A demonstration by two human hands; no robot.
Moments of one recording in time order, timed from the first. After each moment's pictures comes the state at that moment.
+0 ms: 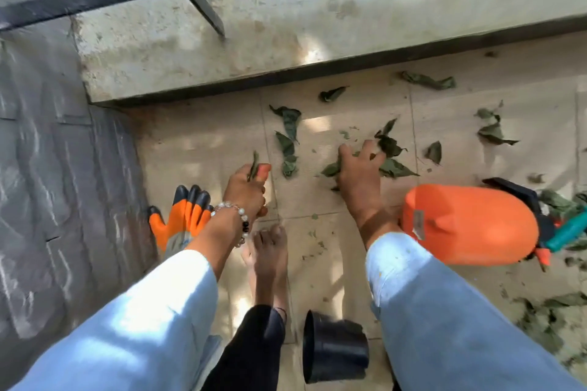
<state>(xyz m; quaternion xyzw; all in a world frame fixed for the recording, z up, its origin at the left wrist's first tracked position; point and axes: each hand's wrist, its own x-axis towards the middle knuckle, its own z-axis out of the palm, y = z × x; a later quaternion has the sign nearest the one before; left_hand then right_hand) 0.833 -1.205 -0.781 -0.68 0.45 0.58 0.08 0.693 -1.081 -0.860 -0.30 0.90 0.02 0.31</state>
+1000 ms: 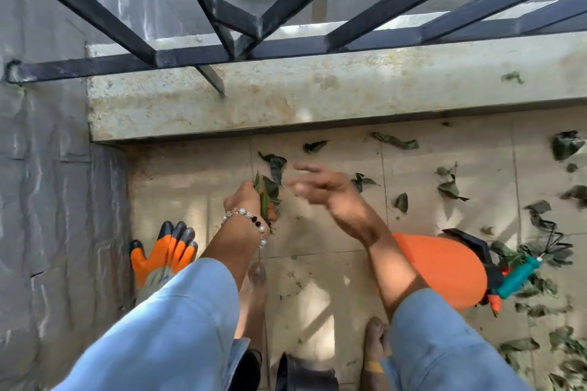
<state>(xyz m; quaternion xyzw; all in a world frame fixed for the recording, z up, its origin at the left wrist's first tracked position) 0.760 -1.225 -0.758 -0.79 0.12 0.60 -0.07 0.642 -1.120 -0.748 -0.17 0.63 -0.46 0.60</state>
